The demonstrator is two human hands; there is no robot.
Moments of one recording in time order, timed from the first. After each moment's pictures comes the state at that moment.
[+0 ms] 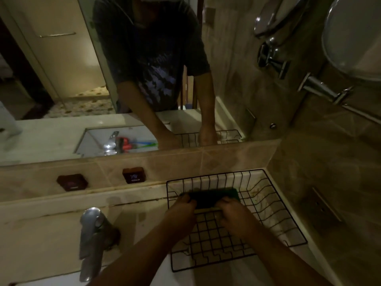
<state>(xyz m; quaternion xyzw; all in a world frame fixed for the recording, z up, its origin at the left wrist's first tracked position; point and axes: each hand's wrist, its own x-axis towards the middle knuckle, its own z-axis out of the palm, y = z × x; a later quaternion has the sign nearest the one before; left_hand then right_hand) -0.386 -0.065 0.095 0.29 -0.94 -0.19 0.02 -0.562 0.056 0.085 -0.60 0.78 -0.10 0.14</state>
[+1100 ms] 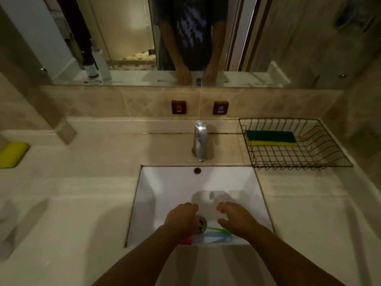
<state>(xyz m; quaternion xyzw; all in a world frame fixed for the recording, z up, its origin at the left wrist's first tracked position) -0.018 0.063 0.063 0.39 -0.88 -0.25 -0.10 -0.210 0.155 0.039 -0.59 0.77 -0.07 0.25</state>
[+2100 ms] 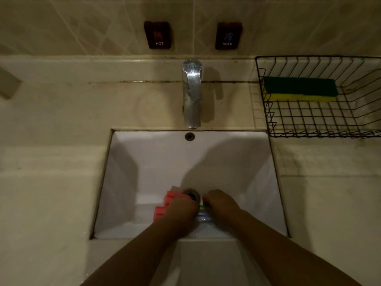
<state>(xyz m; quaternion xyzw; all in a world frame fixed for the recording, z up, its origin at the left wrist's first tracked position) -0.056 0.073 -0.049 0.30 -0.90 -0.21 -0.23 -0.209 0.129 -0.088 -0.63 0.70 0.08 0.33</state>
